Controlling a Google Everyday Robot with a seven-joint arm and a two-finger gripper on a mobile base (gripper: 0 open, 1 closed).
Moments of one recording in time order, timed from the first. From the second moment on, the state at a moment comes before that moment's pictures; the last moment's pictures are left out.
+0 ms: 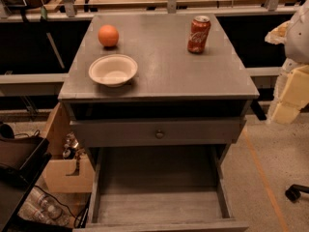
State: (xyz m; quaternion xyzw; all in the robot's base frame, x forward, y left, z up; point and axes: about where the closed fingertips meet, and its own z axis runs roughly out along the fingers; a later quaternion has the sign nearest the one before) arm 0.438 -0.214 0.985 -0.60 0.78 -0.04 0.17
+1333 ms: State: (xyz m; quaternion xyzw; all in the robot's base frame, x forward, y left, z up) arm 0.372 -0.246 0.858 -0.65 0.74 -0.05 0.20
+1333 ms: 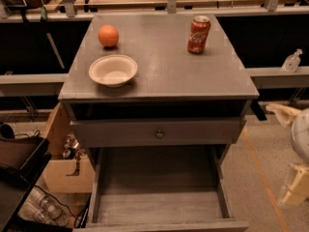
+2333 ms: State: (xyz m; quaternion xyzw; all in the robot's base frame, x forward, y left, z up) arm 0.315 -0.252 0.787 -0.68 0.71 -0.09 0.13
